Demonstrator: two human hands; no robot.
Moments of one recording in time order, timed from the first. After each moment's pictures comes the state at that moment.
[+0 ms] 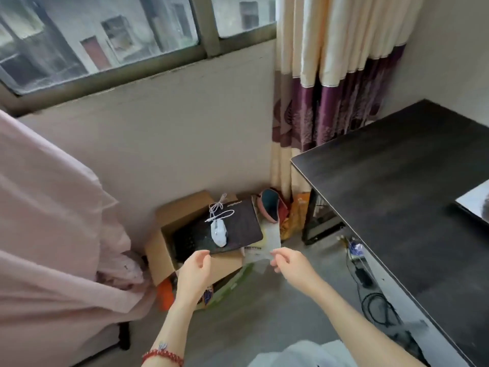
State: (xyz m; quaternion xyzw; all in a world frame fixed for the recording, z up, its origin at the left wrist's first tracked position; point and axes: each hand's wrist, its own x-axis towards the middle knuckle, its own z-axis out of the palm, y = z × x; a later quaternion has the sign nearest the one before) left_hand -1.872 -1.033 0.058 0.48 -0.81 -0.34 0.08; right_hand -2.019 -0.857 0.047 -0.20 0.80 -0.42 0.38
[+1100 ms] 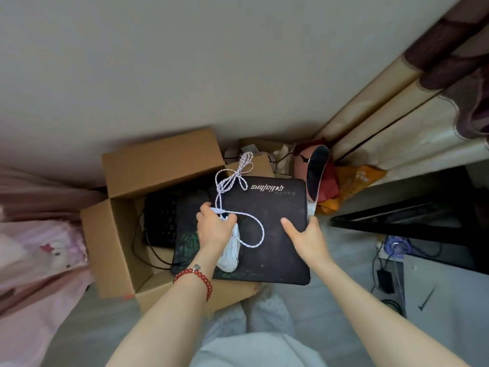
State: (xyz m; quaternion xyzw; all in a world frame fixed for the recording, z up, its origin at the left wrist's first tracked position) left_hand -2.063 -1.298 -0.258 0.66 -0.61 -0.43 -0.07; right_hand -2.192 -1.158 -0.225 -0.02 0.85 -0.30 0.43
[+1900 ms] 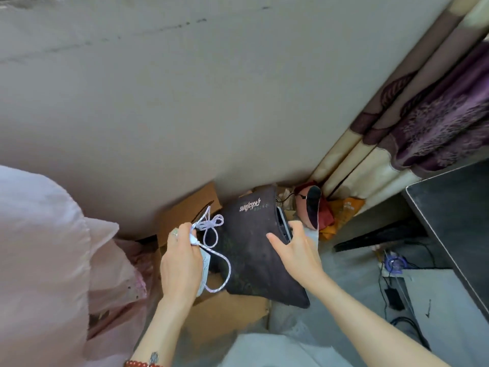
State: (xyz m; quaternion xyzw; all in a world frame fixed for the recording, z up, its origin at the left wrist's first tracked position) left_hand -1.928 -1.343 -0.024 0.55 -0.79 -0.25 0.09; right_hand -2.093 -1.205 -0.045 -0.22 0.88 -0.30 0.30
